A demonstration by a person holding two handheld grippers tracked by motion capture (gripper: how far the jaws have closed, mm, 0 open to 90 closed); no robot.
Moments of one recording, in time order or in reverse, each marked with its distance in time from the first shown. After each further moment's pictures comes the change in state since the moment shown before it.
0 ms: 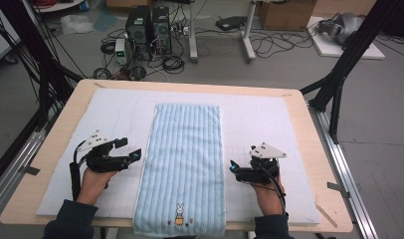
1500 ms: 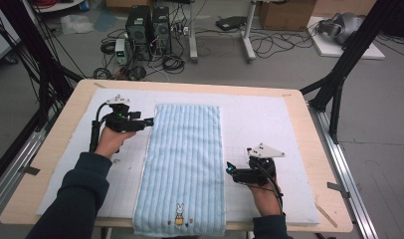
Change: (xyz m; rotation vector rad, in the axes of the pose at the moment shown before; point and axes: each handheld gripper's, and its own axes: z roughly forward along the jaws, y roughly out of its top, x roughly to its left) left arm 0.044 0.073 0.090 0.211 0.107 -0.053; right arm 0.004 -0.002 0.006 0.004 0.073 0.057
